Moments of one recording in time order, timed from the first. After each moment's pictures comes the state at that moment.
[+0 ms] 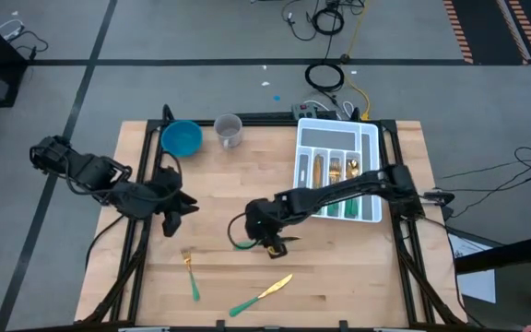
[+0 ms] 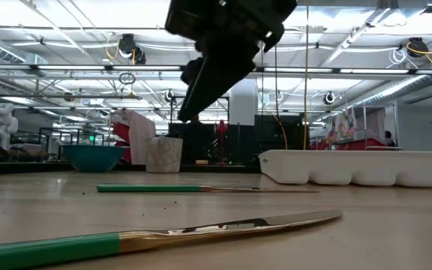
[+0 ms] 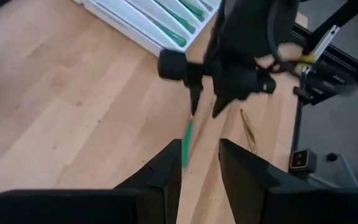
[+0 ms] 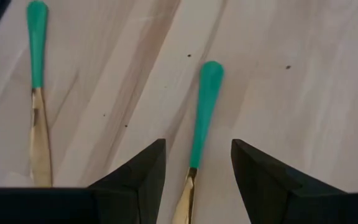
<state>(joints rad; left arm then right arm) -0.49 1.02 1.28 -1.06 -0.38 -0.85 0.14 2.05 1.60 -0.56 -0.18 -0.13</state>
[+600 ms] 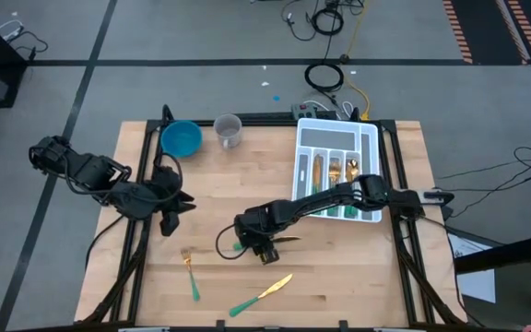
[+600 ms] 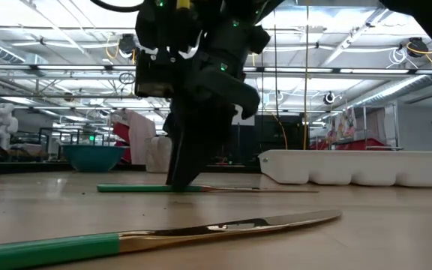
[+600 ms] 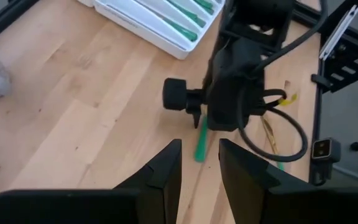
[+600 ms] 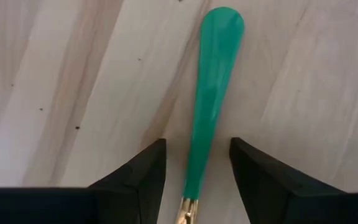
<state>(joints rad) -0.49 1.02 1.28 -1.12 -0.40 -0.79 0.16 2.35 1.78 -0.72 -0.14 -0.13</state>
